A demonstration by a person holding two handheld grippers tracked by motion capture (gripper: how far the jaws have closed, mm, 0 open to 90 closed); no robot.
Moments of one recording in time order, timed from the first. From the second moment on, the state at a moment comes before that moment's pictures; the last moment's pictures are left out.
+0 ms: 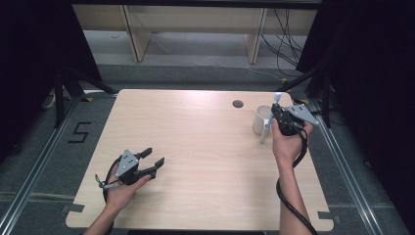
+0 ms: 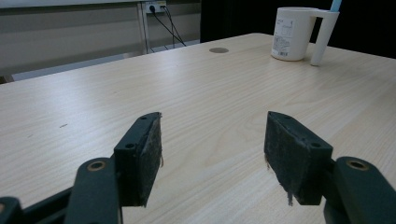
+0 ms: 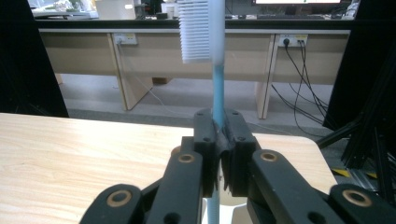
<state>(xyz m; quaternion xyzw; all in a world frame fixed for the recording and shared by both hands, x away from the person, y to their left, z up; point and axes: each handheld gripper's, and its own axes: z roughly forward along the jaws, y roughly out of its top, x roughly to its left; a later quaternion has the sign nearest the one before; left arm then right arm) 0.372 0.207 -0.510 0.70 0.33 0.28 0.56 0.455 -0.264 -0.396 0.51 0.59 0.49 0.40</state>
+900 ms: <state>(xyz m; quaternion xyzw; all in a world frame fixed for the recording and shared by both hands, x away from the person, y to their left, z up) 0.372 0.206 -0.511 0.70 0.33 0.28 0.56 0.458 -0.260 -0.425 0.53 0.60 0.47 0.38</state>
